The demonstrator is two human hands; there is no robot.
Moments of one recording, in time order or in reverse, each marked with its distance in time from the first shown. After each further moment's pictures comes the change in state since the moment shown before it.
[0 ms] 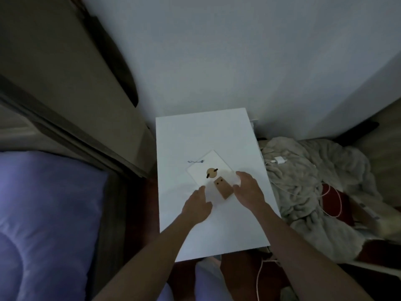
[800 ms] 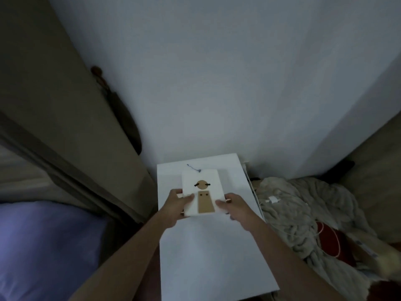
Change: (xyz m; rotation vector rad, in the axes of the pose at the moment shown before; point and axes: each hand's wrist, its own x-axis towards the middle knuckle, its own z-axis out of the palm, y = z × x) left_hand -0.013 0.044 -0.144 -1.025 0.089 -0.127; right_hand -0.012 -0.079 -0.067 0.640 -0.133 0.012
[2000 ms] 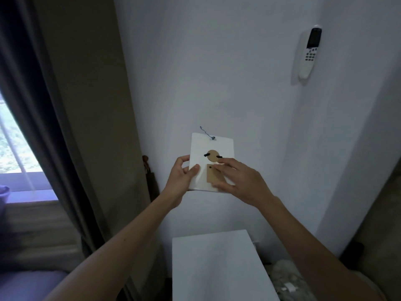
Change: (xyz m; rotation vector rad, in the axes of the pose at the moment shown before) left_hand -0.142 0.219 -0.038 -0.025 -0.052 0.864; right_hand -0.118 -0.251 -0.022 -0.942 0.566 -1.262
